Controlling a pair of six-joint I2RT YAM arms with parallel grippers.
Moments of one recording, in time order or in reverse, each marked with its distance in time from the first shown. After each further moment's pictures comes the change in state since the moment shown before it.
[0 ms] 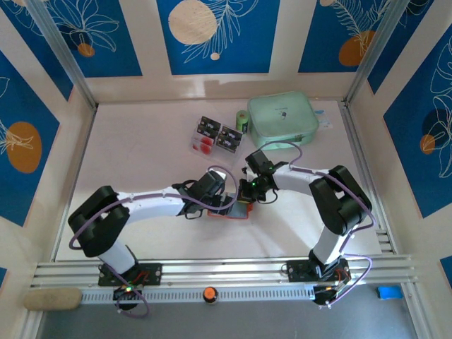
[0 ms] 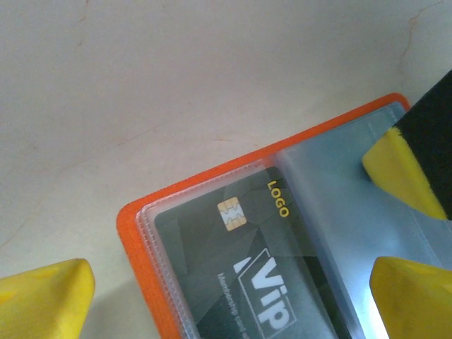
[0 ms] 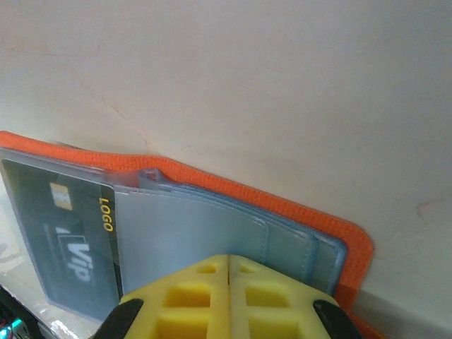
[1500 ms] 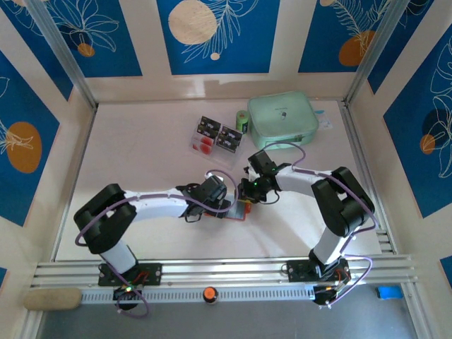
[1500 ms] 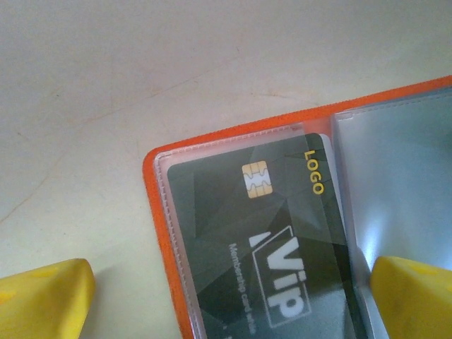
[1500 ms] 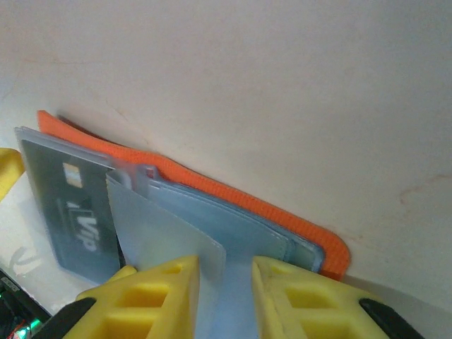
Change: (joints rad) left arm -0.016 0.043 -0.012 -0.048 -0.081 -0.045; right arm -0.017 -0.021 -0.035 0.051 -0.038 0.034
